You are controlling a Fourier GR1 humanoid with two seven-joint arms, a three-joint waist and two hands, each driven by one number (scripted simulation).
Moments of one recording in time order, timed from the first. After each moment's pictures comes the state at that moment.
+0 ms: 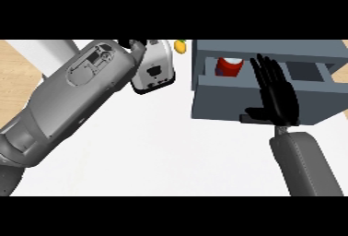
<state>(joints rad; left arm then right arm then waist) -1.25 0.33 -0.63 -0.88 0.59 0.78 0.17 -0.43 -0.18 -0.02 -1.16 1.17 -0.40 -0.11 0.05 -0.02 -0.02</state>
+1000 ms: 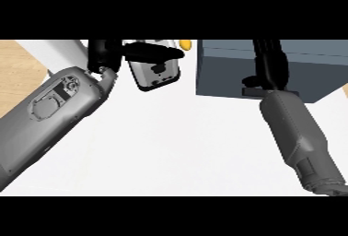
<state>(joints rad) -1.03 0.48 -0.64 -1.20 0.53 0.79 0.28 -0.87 -0.19 -0.19 -0.52 1.22 -0.71 -0.11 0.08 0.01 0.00</state>
